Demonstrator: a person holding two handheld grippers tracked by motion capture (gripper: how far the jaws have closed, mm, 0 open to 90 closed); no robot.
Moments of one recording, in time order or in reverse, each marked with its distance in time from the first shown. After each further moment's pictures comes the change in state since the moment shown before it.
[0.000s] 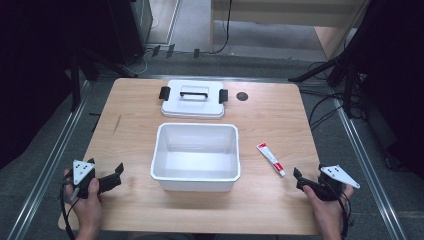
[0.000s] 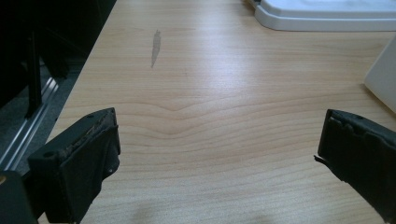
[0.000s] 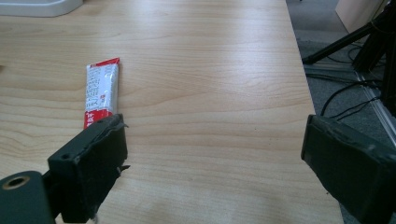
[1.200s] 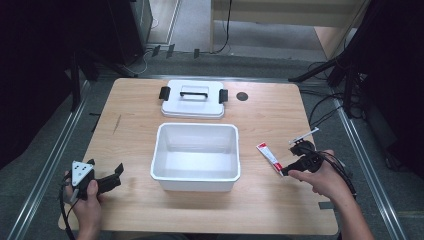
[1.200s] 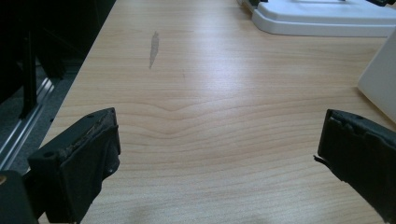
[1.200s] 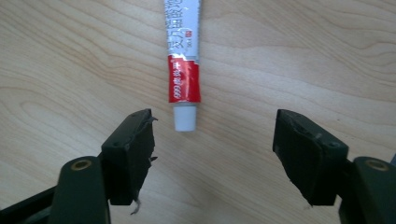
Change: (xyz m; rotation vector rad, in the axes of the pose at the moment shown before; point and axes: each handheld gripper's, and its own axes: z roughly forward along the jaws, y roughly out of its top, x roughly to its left) left arm 0.000 -0.002 -0.002 -0.018 -0.014 -0.019; right arm 0.048 0.099 0.044 0.819 0.151 -0.248
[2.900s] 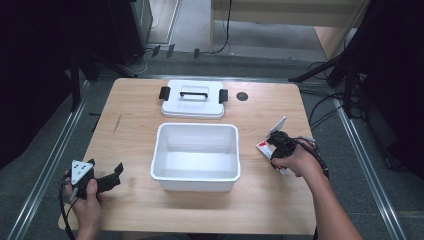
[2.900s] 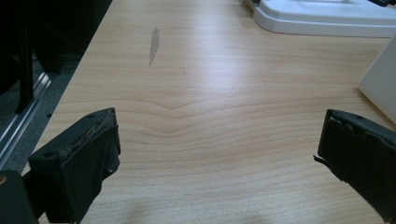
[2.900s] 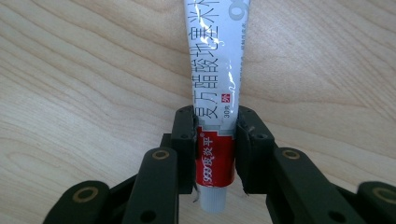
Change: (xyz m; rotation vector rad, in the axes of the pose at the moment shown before) left arm 0.002 0.001 0.002 0.016 -0.004 -0.013; right arm 0.021 0.060 0.040 0.227 -0.036 -0.041
